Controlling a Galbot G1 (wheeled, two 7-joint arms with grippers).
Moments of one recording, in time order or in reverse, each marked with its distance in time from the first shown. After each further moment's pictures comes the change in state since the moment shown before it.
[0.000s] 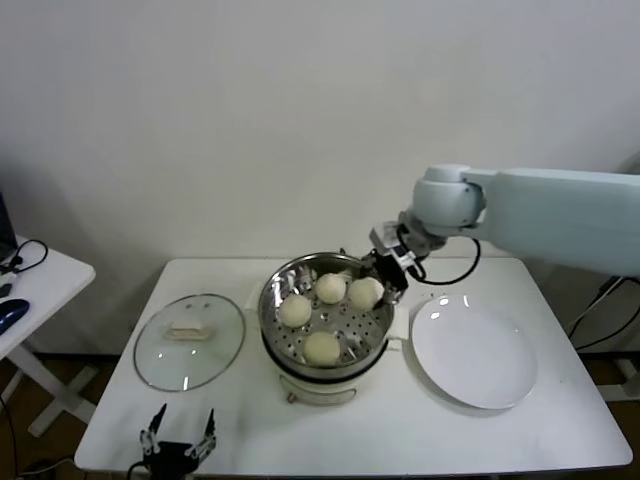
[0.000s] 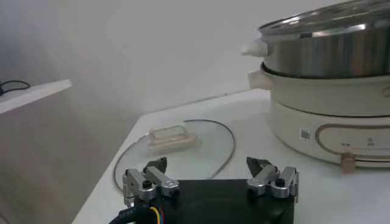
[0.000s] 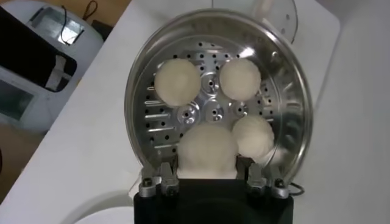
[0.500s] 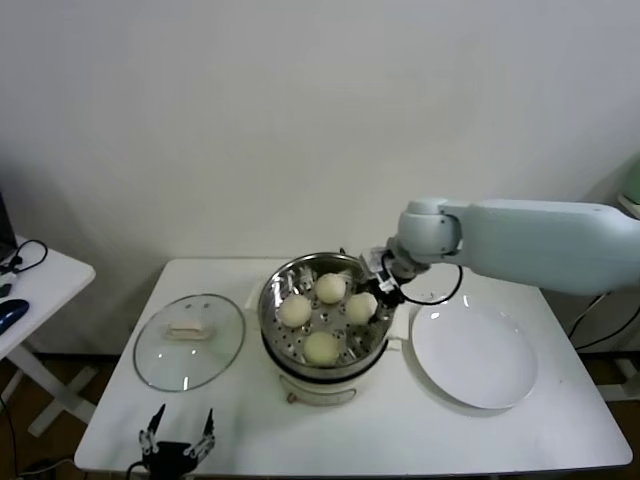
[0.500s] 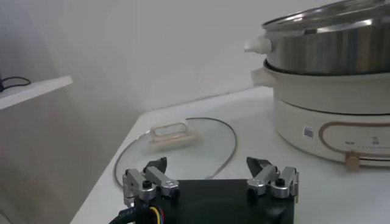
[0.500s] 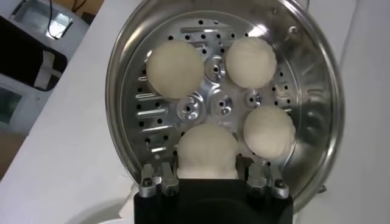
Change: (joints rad) left arm -0.010 0.001 -0.007 0.012 -0.011 0.000 0.000; right arm -0.141 0.039 0.027 -0.045 -0.053 -0.060 0.071
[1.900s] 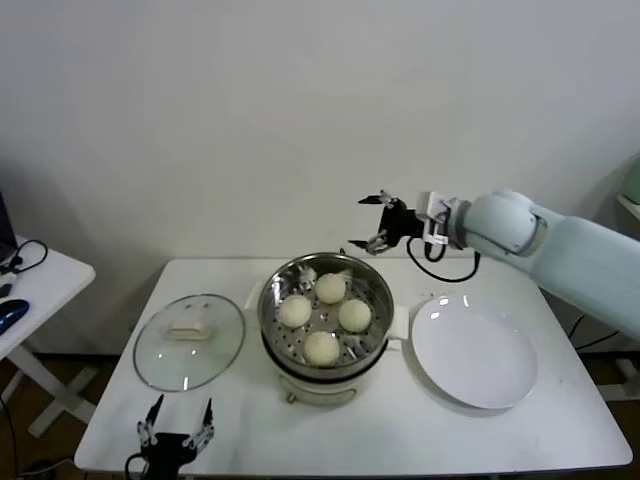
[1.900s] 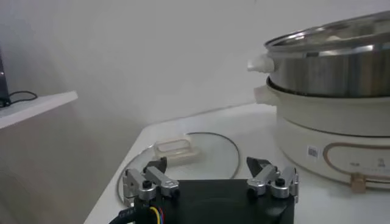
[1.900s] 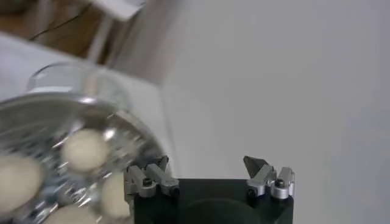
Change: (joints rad) left arm -0.009 -0.004 0.004 -0.028 -0.007 -0.018 -0.006; right arm -0.489 -0.325 0.717 0.107 0.144 0.103 0.477
